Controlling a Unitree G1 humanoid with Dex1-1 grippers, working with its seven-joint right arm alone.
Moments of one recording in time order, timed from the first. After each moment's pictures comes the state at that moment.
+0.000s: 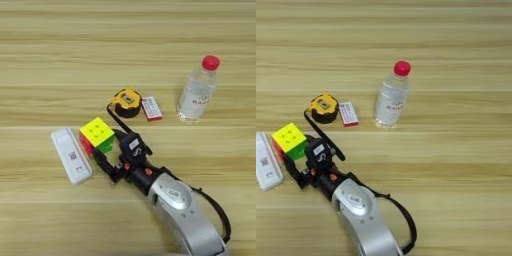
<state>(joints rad) 0.16 -0.06 0.35 -0.16 0.00 0.10 0.36</state>
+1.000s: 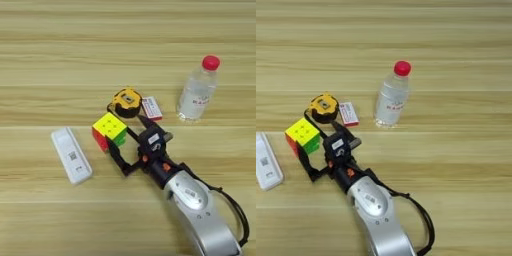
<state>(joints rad) 0.19 -0.09 0.28 -0.24 -0.04 0.02 0.29</state>
